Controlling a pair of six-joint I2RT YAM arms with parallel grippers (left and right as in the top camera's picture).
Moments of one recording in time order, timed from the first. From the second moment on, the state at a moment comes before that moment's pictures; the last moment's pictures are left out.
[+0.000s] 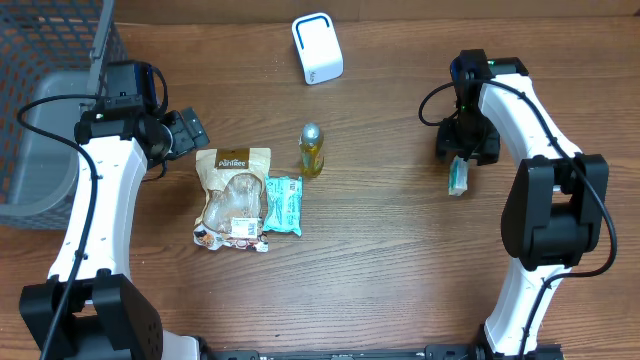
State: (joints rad) left arm 0.10 1.64 1.38 -0.91 -0.04 -0.39; right arm 0.06 2.12 1.71 -1.25 0.13 0.28
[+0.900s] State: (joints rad) left arm 0.10 1.64 1.38 -0.91 -0.04 -0.39; right arm 0.06 2.12 1.71 -0.98 -0.01 0.31
